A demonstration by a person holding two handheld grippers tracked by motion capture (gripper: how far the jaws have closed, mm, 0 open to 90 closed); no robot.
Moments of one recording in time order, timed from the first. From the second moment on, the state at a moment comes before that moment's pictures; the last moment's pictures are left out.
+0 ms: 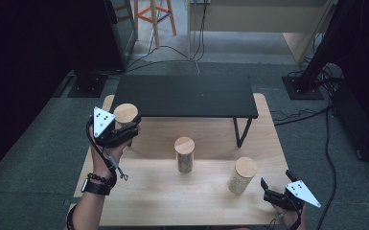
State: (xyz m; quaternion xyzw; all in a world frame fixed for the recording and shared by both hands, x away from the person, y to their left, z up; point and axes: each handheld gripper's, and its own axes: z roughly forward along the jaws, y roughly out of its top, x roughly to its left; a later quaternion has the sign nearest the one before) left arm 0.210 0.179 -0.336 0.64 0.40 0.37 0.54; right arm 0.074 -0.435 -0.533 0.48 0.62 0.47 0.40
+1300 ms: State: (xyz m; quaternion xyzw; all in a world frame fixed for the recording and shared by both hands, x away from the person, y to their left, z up) left arm 0.272 0.164 -0.334 0.62 0.42 0.40 0.53; right arm 0.071 -0.434 -0.538 0.50 0.59 0.48 0.40
